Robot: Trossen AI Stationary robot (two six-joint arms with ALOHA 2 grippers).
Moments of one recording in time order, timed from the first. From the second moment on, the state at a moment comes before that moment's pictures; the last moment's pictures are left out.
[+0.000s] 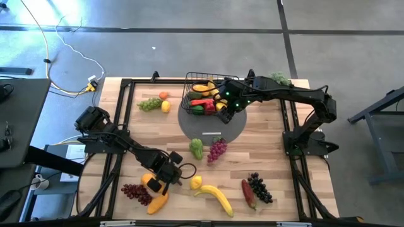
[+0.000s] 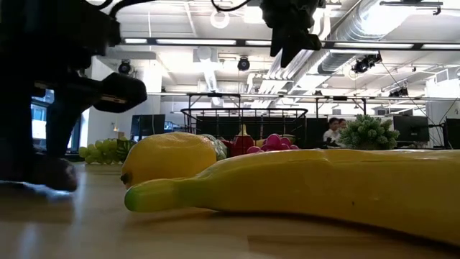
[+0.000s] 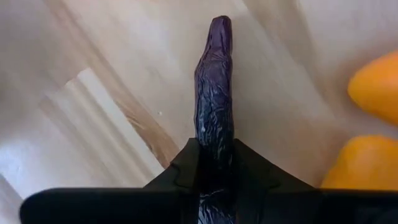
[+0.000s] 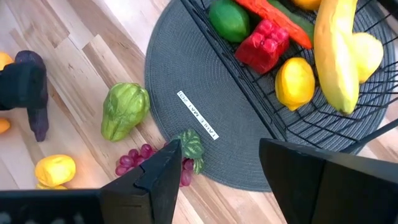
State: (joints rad) left arm -0.38 1.72 0.97 -0.58 0.01 0.09; right arm -0.21 1.62 1.63 -1.12 -0.01 0.47
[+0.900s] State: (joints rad) left arm -0.04 1.32 0.97 -0.54 -0.33 0.01; right arm -0.33 1.58 1.63 -1.07 0.02 0.36
